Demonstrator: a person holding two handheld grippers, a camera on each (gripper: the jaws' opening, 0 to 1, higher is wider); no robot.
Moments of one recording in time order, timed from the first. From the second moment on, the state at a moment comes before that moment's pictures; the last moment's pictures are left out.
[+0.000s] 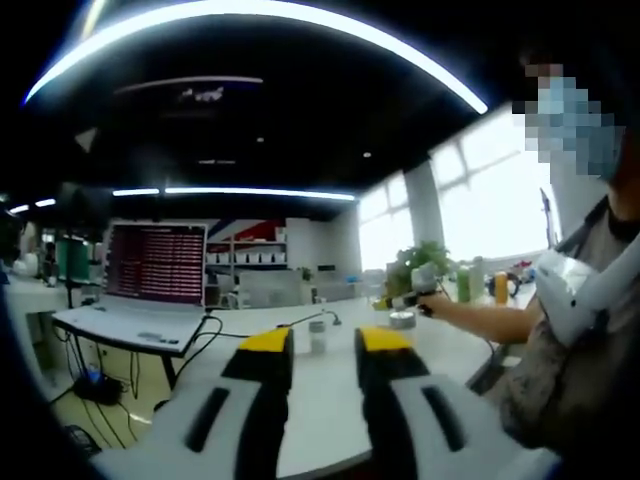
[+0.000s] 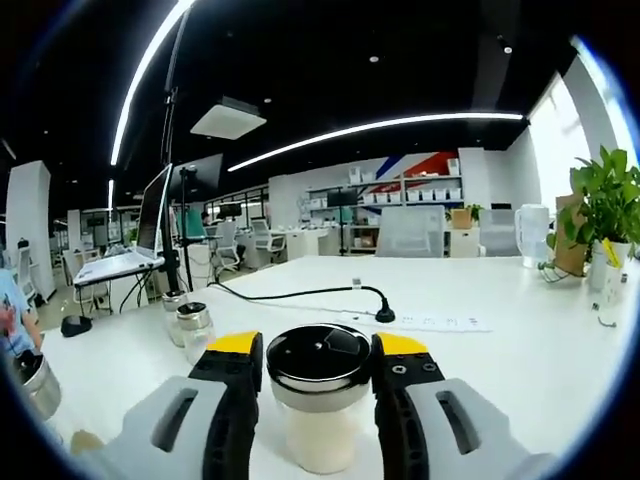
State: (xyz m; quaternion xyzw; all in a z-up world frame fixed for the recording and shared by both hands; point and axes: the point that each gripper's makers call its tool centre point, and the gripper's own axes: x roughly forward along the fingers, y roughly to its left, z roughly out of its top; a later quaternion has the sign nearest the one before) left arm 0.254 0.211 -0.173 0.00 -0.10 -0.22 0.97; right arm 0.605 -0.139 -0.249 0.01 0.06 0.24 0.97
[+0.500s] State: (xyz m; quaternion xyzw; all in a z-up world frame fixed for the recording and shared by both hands) left arm 0.257 0.209 -0.175 0.00 -0.09 -0.23 0.97; right arm 0.609 -0.143 -0.251 0.01 0.05 0.25 0.97
